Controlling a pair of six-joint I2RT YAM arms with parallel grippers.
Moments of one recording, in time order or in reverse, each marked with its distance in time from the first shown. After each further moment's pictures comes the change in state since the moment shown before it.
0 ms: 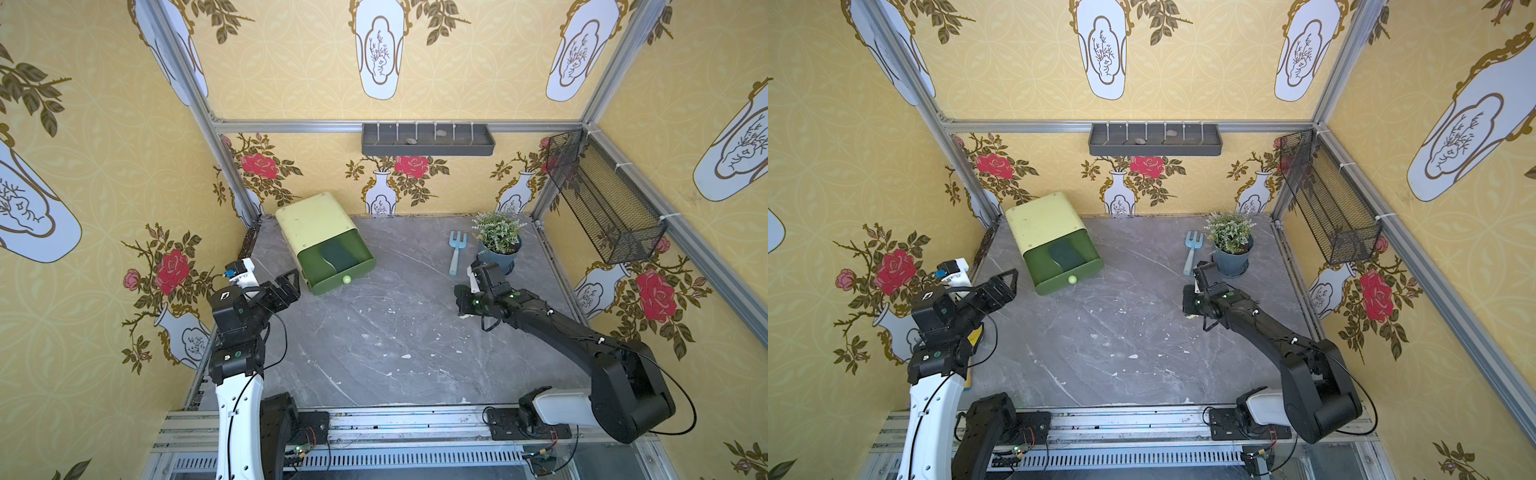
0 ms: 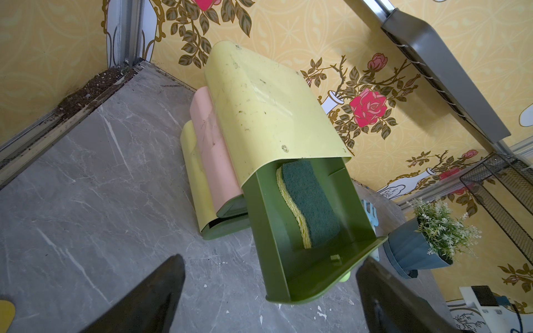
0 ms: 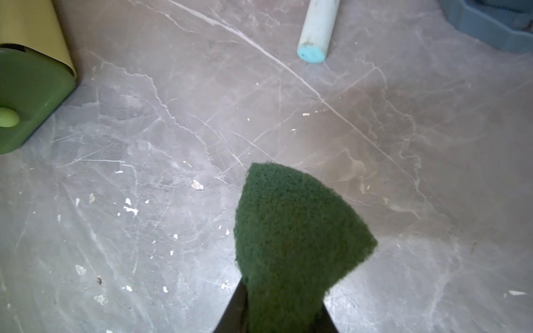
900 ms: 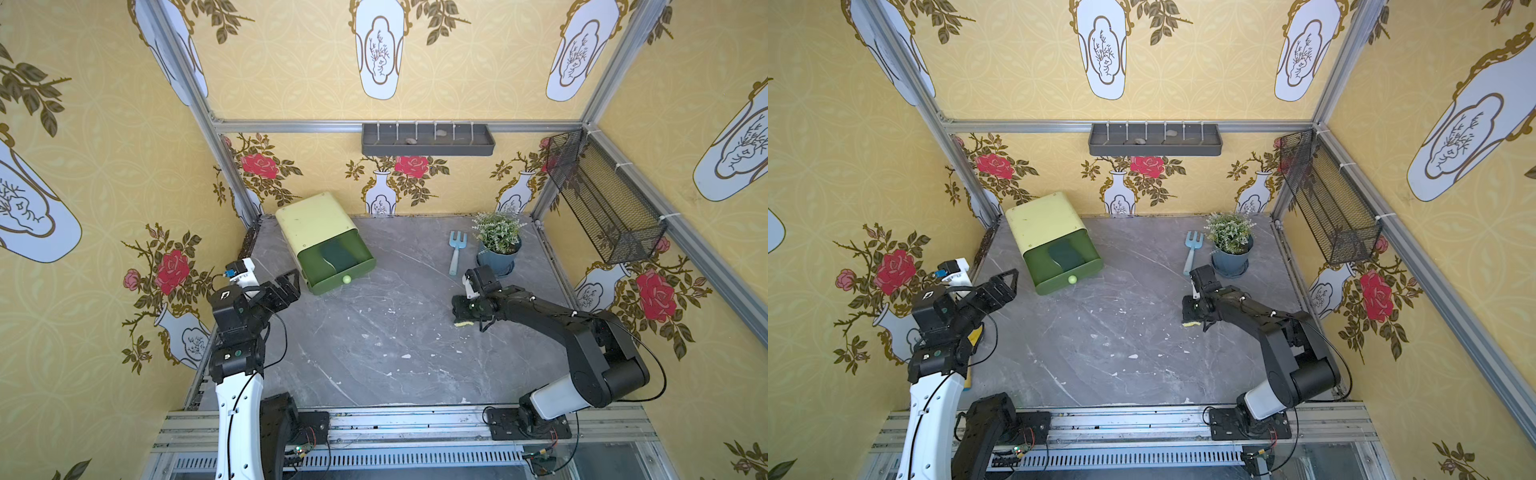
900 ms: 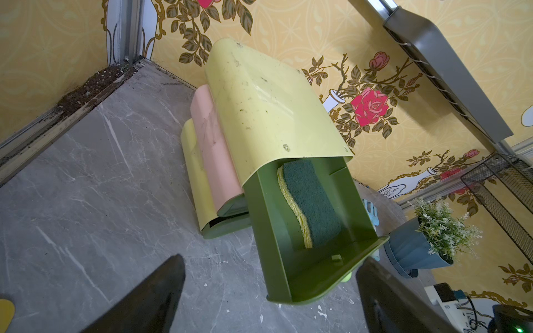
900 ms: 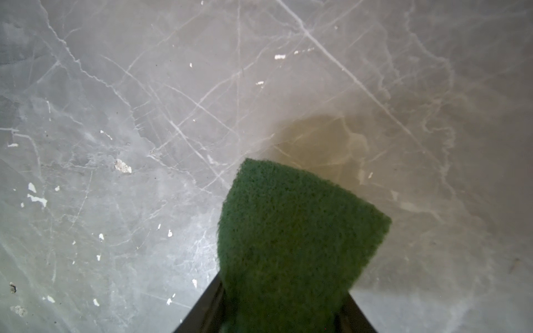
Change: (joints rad) left arm 0.000 0.007 0.000 0.000 0.000 0.000; right arm -0.027 0.172 0.021 -0.018 -0.007 -0.062
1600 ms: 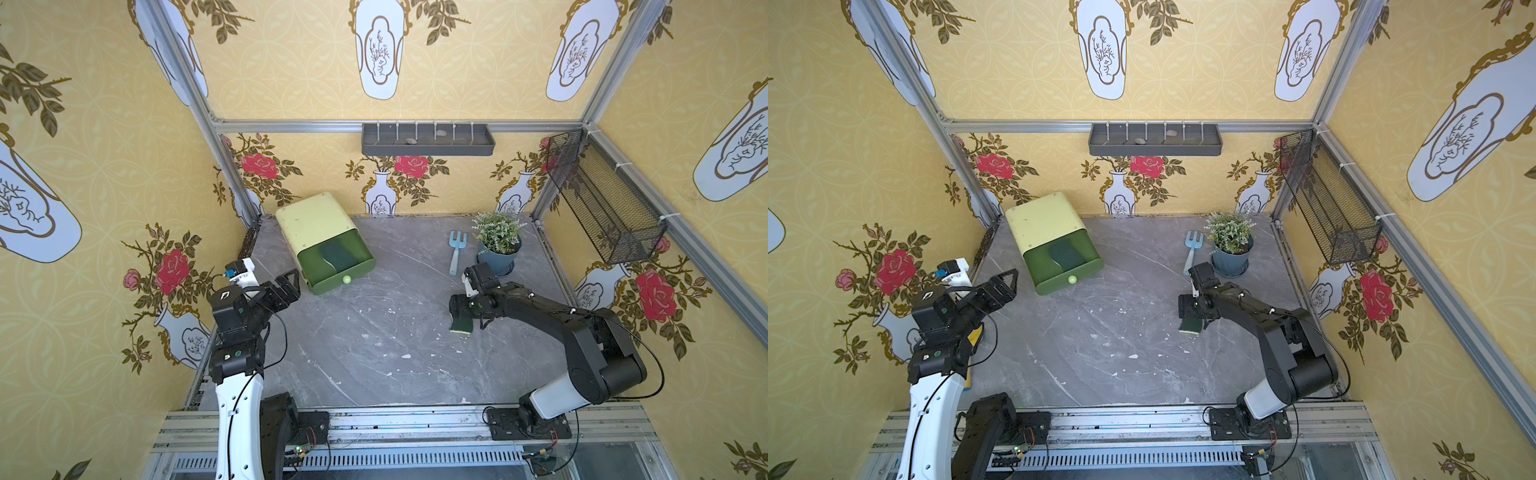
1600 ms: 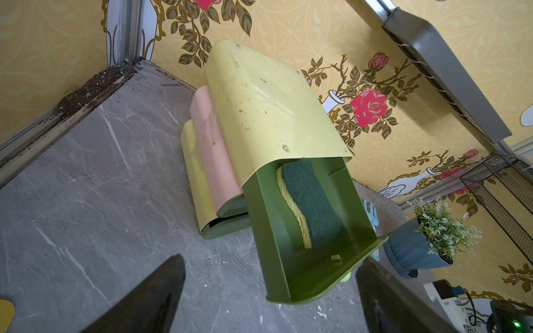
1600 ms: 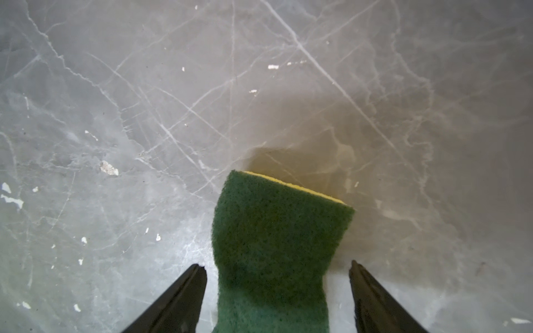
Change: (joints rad) left arm 0.000 -0.003 0.000 0.000 0.000 0.000; right arm 0.000 0.014 0.041 -0.051 0.048 -0.040
